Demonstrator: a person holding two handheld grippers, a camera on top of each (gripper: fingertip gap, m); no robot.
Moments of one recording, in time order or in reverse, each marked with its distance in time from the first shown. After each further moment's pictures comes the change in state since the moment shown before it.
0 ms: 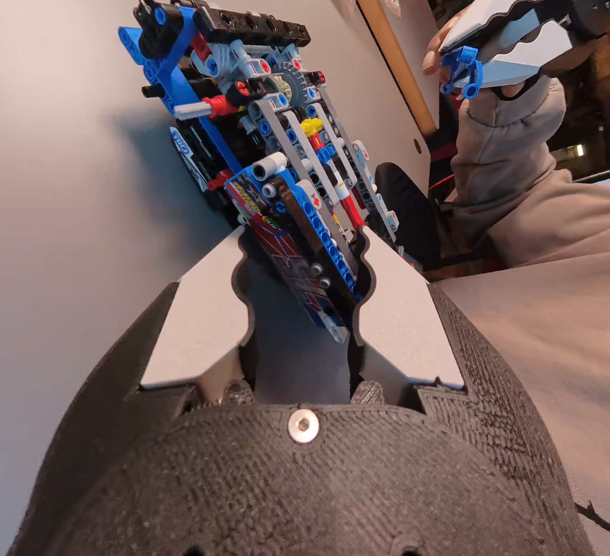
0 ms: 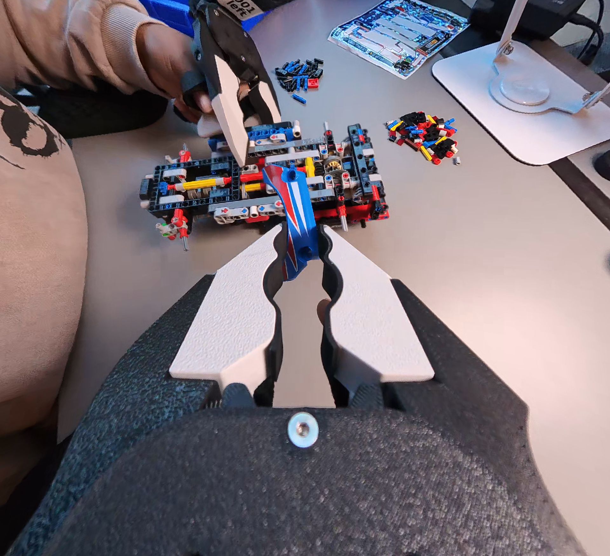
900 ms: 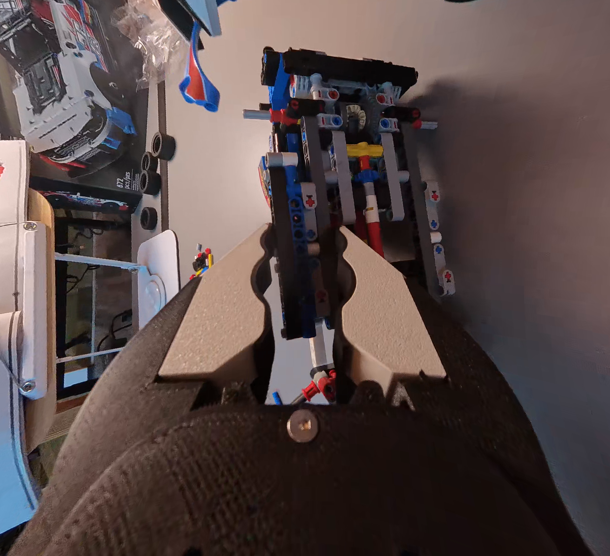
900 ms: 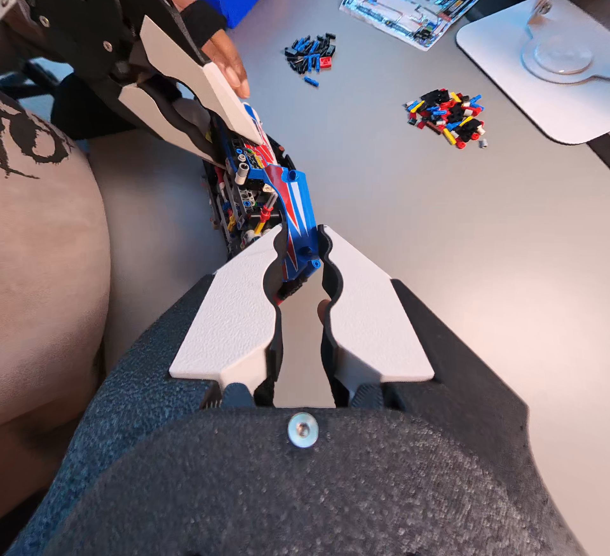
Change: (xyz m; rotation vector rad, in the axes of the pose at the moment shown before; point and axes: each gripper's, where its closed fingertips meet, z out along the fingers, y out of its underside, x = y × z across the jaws) left arm 0.047 -0.001 -0.007 -0.287 -0.566 1.466; right arm -0.015 -0.007 0.005 -0.098 -0.024 0.056
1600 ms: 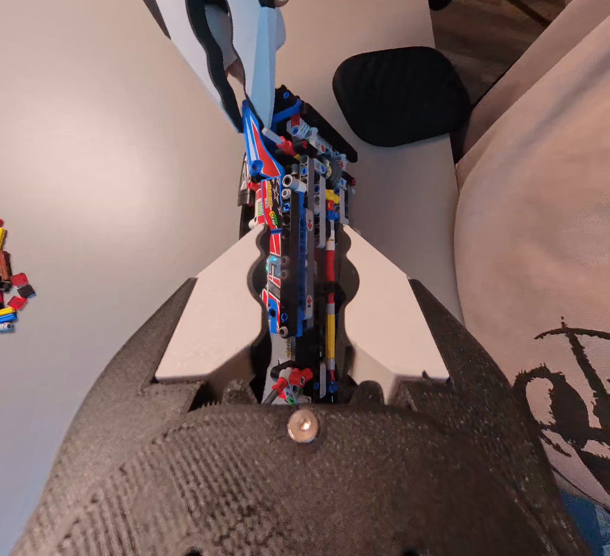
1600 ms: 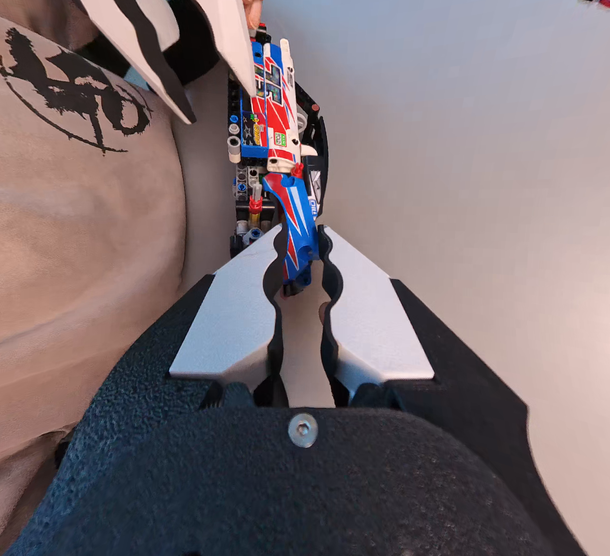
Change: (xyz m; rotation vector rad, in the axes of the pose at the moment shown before) left arm -0.015 -0.008 -0.018 0.177 0.591 -0.661; right arm 0.007 0.019 0.053 -0.319 -0.457 0.190
